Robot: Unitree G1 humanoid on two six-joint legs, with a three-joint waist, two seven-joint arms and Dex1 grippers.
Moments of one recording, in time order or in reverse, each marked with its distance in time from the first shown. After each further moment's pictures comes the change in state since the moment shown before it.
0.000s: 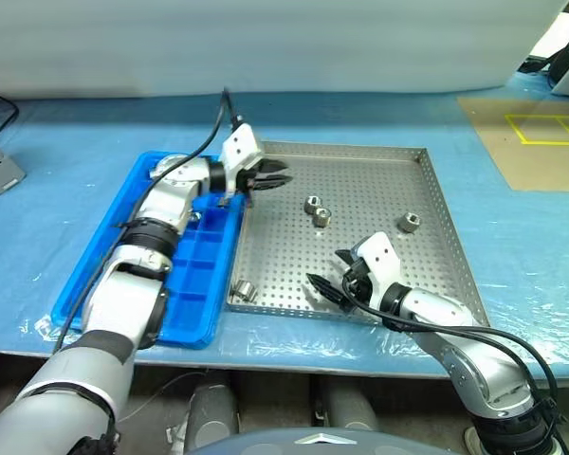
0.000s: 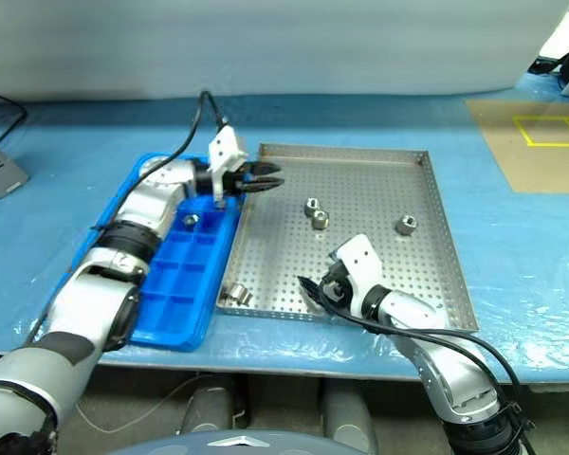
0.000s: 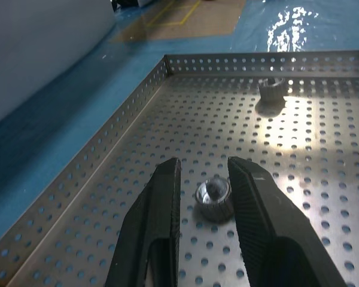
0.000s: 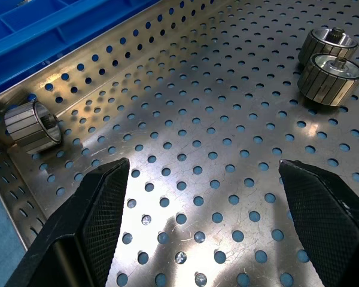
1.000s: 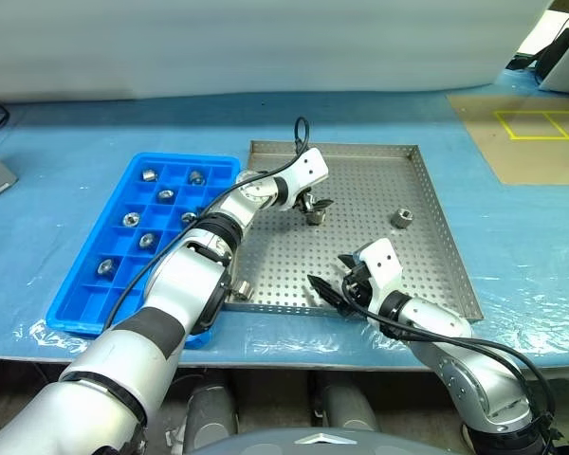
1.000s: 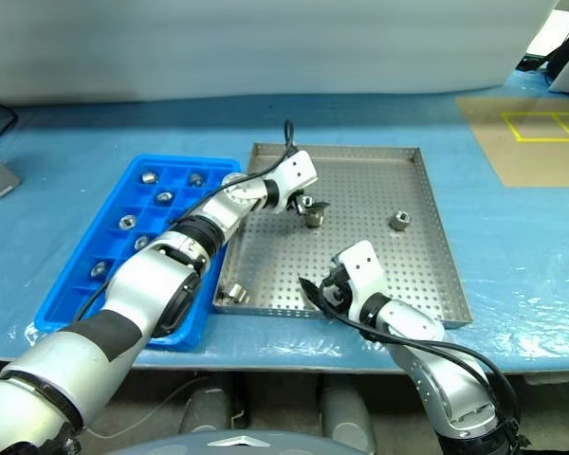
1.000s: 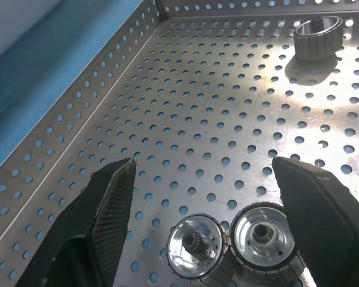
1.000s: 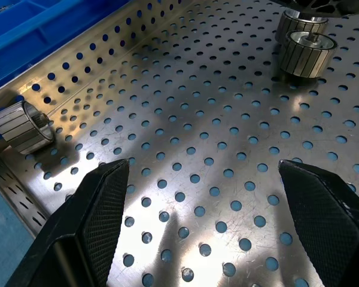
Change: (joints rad) left arm -0.183 -0.259 -0.076 0.472 0.322 -0.107 0.401; right arm 0.065 0.047 -0.005 -0.039 0.003 0.009 -0.074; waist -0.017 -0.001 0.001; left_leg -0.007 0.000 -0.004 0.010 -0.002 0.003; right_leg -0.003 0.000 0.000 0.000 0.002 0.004
